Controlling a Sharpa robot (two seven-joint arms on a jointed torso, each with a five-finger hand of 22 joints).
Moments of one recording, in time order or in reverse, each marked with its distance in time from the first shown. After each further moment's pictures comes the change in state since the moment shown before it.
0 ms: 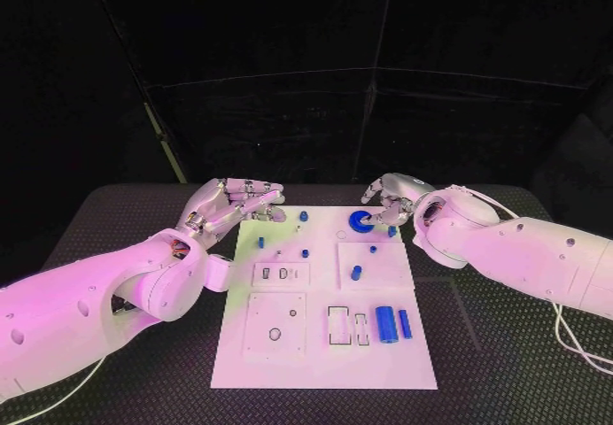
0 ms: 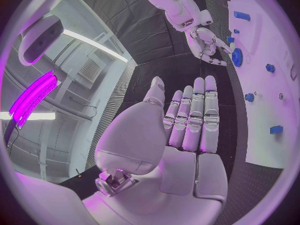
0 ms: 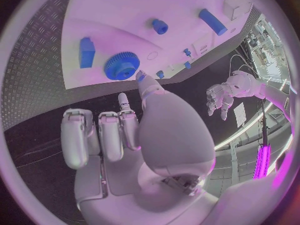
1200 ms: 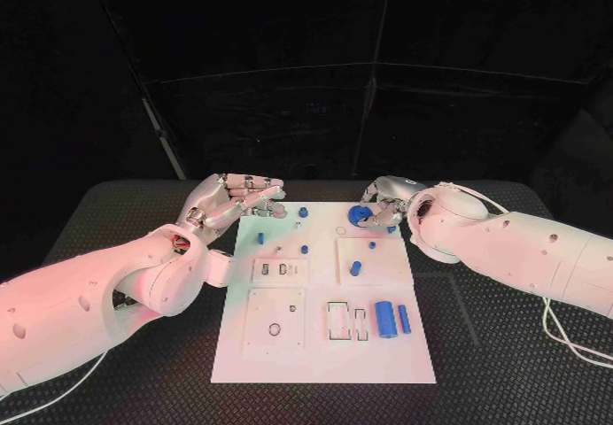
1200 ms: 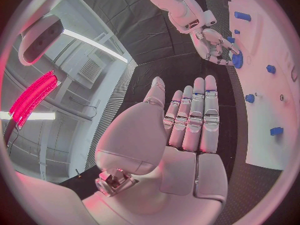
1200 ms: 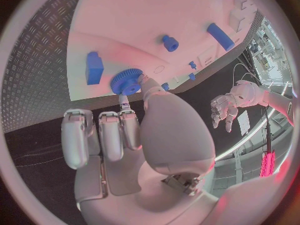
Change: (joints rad) left arm 0.000 0.004 0.000 -0.004 0.000 0.002 -0.001; left_hand 0.004 0.004 0.003 -0.003 0.000 0.000 0.000 0.000 0.000 0.000 0.000 0.000 0.000 0.000 0.000 -0.004 -0.001 0.000 0.007 0.000 0.000 0.000; right arm -0.008 0.049 0.001 -0.062 -0.044 0.089 -0.024; right_hand -0.017 0.027 0.021 -0.015 -0.009 0.021 0.002 0.018 -0.003 0.000 0.000 0.002 0.000 0.000 0.000 0.000 0.000 0.000 0.000 0.000 0.004 0.000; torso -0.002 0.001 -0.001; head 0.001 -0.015
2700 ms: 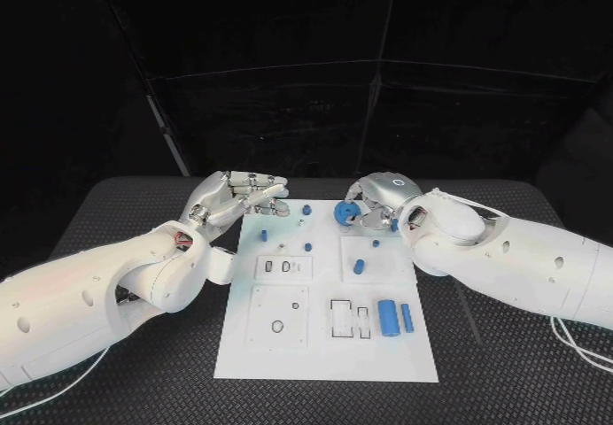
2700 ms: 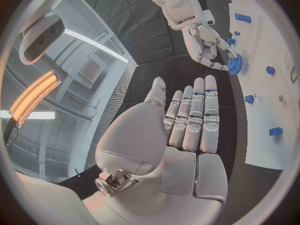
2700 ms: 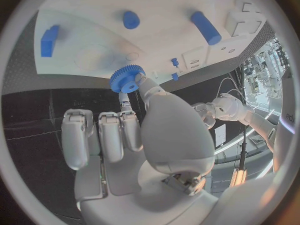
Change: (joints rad) left arm 0.000 -0.005 0.000 0.002 0.000 0.014 -0.002; left_hand 0.009 0.009 0.003 -0.008 0.000 0.000 0.000 -0.004 0.000 -0.004 0.004 0.000 -0.001 -0.004 0.003 -0.008 -0.002 0.000 0.003 -0.003 0.000 -0.003; right arm -0.020 -0.027 0.000 0.174 -0.252 -0.126 -0.017; right_hand -0.023 0.045 0.095 -0.082 -0.042 0.126 -0.016 -0.022 -0.022 0.000 -0.008 0.004 0.000 0.004 -0.004 0.004 0.000 0.000 0.004 -0.004 0.008 0.000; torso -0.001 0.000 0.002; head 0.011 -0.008
